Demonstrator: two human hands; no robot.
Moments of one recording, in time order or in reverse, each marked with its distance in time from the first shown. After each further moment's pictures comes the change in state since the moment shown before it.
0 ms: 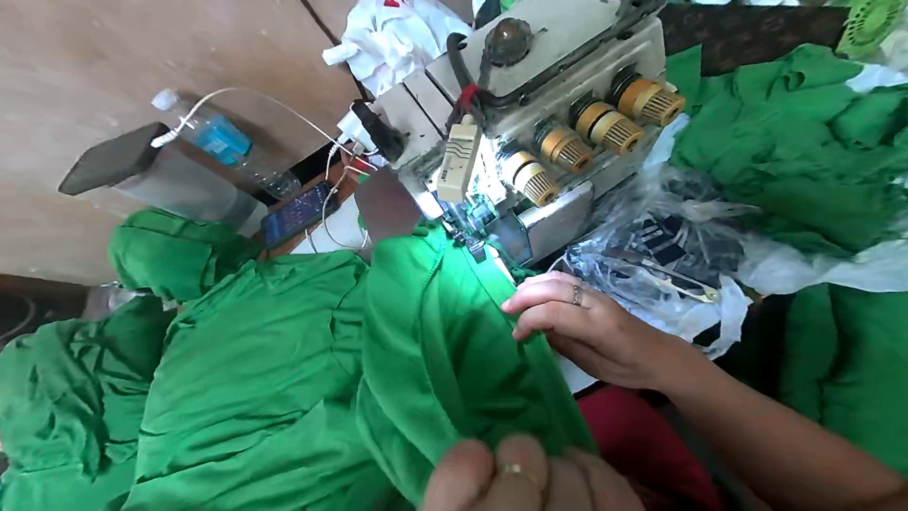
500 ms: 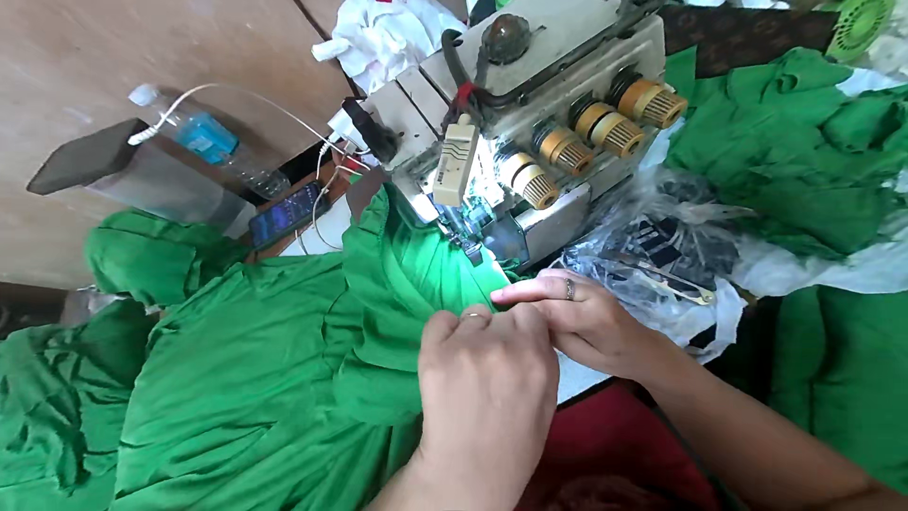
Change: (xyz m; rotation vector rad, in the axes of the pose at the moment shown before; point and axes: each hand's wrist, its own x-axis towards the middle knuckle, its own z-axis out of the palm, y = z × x) left_hand 0.043 -0.032 0.085 0.190 0.259 -0.168; right_hand 0.004 0.009 0.009 -0.084 0.129 0.009
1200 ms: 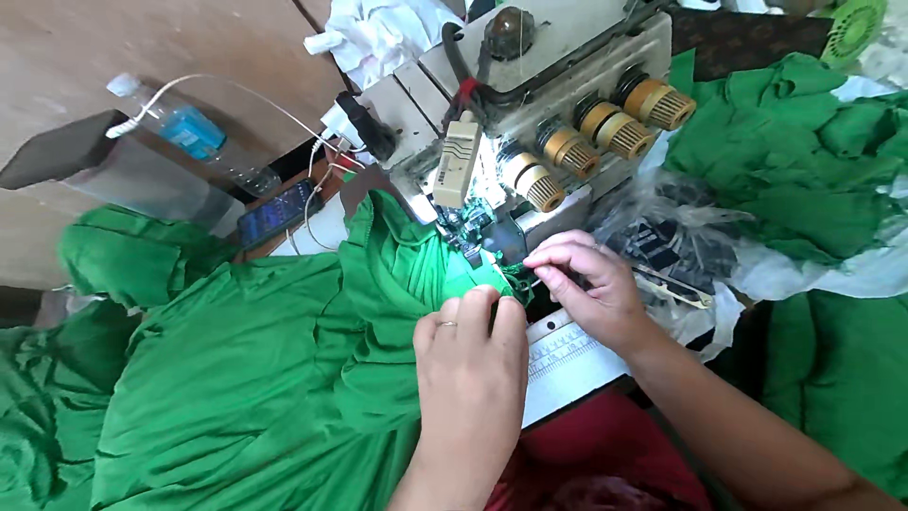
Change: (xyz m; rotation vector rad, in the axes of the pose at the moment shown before) left_hand -0.015 -0.005 0.031 -0.206 0.126 -0.155; right_hand -0.001 0.017 0.000 0.075 0.295 0.342
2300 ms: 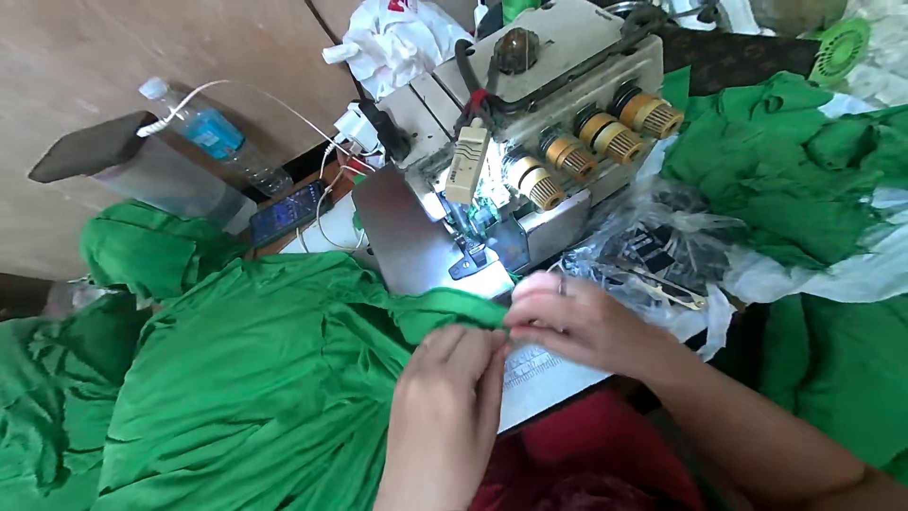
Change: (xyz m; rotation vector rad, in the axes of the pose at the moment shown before) left_hand -0.021 -0.017 -0.033 -0.353 -0.143 -0.103; right_hand 0.007 -0.028 0.000 -0.174 -0.373 -0.353
